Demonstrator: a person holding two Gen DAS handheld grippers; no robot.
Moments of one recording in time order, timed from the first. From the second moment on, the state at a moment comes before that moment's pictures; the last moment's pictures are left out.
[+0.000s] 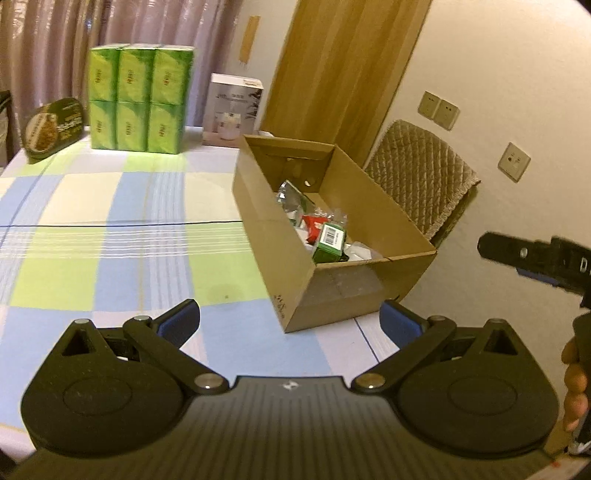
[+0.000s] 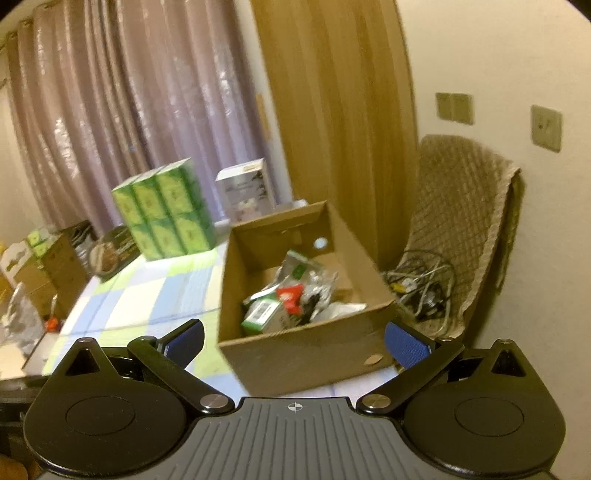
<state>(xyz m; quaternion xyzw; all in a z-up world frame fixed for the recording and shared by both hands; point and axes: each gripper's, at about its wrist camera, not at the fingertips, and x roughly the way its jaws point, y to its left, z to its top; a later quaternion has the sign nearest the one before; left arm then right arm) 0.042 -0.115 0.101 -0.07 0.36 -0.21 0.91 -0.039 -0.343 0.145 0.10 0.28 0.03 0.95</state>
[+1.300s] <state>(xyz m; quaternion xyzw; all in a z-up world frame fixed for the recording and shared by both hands) -0.004 -0.121 0.117 0.00 0.34 -0.17 0.92 -0.090 -0.316 0.141 0.02 0.31 0.03 0.95</state>
